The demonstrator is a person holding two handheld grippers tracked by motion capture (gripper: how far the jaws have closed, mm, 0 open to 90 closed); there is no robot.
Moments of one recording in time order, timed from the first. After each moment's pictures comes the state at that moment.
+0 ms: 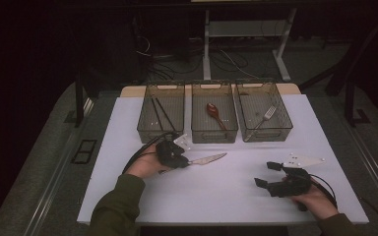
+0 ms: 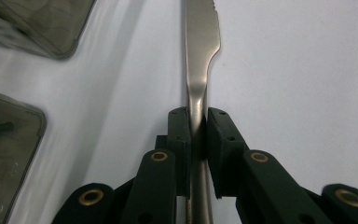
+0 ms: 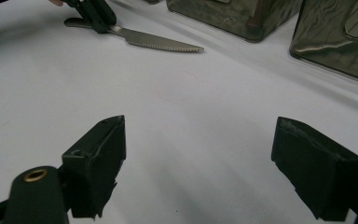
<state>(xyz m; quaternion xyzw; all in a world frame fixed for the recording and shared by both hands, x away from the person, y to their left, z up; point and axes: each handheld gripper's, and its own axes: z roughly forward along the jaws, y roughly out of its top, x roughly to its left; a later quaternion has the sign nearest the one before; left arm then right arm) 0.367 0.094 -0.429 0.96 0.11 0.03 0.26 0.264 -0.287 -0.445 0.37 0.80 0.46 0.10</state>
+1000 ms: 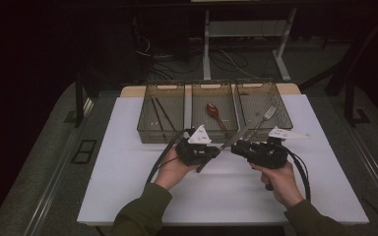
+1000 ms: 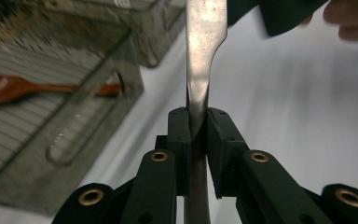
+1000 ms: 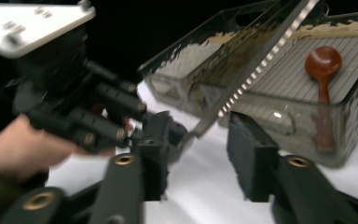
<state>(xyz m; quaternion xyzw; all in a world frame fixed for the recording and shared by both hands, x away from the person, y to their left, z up) 0.335 0.027 -0.387 0.88 0.17 0.10 0.43 0.308 -0.227 -0.396 0.41 0.69 0.59 0.02</state>
